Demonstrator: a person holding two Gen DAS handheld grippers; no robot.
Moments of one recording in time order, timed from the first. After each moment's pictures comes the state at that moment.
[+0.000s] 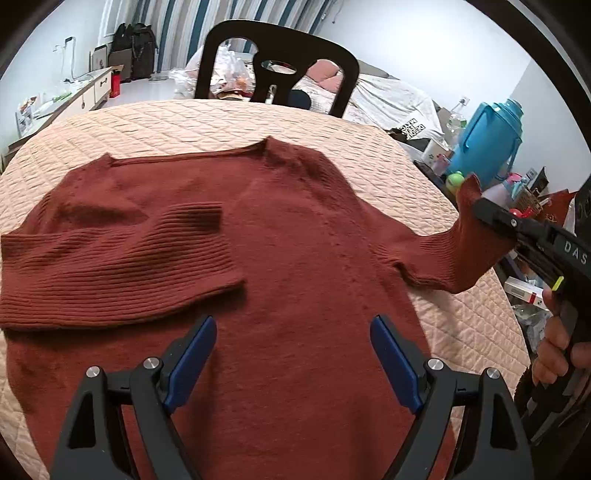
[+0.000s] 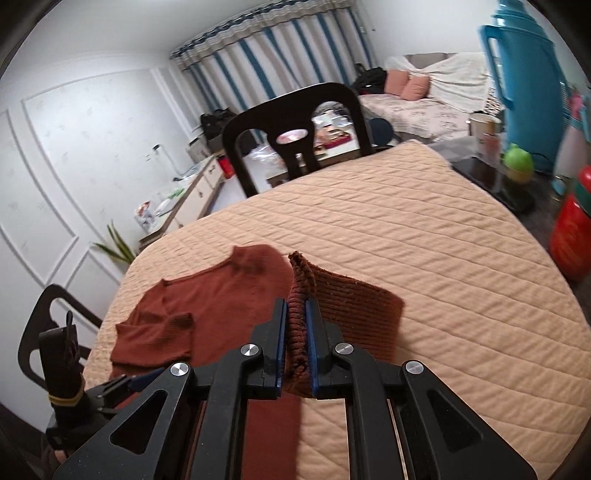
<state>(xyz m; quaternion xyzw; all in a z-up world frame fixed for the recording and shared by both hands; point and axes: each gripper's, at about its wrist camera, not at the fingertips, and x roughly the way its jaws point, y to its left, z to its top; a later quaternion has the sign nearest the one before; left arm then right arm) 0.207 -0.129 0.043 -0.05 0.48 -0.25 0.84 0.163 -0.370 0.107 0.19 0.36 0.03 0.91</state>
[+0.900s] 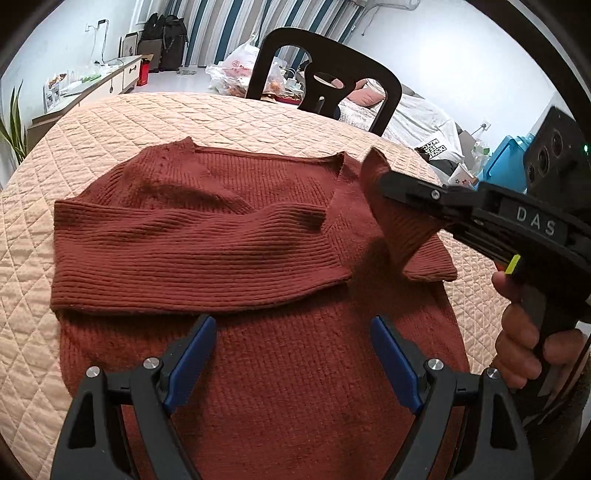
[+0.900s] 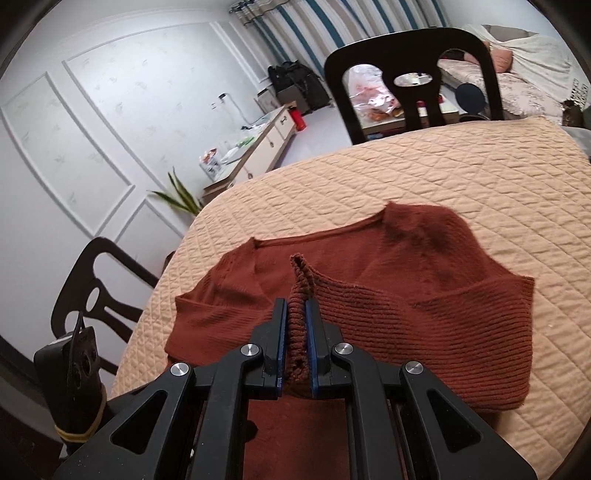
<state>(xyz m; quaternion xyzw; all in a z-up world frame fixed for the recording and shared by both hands) 0.218 -0.065 0.037 -0.08 0.48 -0.22 0.85 0.234 -0.247 0.079 0.19 0.41 0.18 0.87</state>
